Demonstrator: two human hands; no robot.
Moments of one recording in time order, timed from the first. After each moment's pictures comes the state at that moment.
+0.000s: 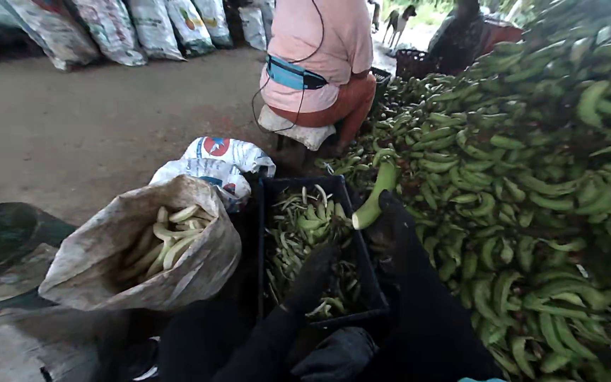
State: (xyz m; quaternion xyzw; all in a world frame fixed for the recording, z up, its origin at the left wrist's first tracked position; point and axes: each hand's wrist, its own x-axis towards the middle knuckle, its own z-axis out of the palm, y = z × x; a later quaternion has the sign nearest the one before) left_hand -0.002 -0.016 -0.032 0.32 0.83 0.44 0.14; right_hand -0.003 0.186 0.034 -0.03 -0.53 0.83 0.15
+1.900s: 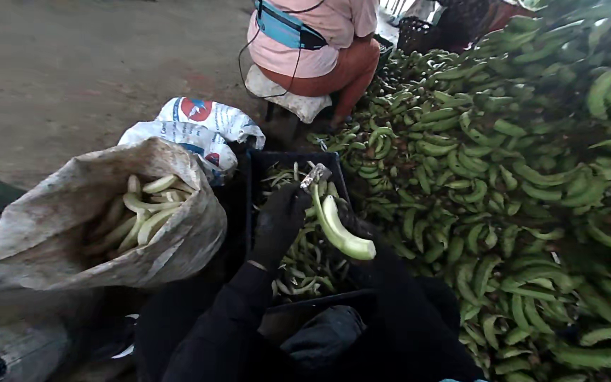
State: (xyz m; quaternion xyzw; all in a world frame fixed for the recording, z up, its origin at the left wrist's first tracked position) left_hand -0.063 -0.037 -0.020 0.20 0.86 0.47 -0.03; right_hand 0.004 0.163 -0.026 -0.07 -0.60 0.79 -0.08
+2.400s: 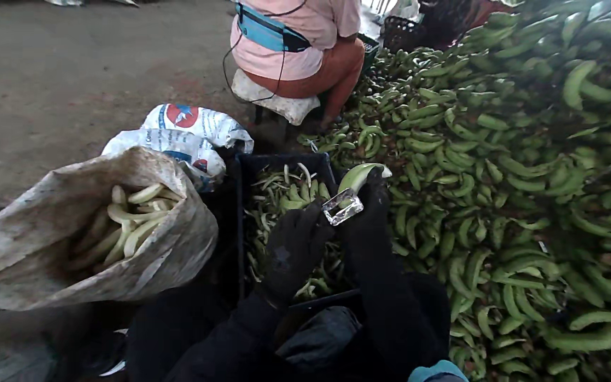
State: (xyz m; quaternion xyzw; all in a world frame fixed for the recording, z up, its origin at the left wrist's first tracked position) left_hand -0.010 -0.009 -0.022 0.29 0.84 0.41 -0.19; right_hand -0.013 0.146 0.003 -0.13 -0.51 0.80 0.30
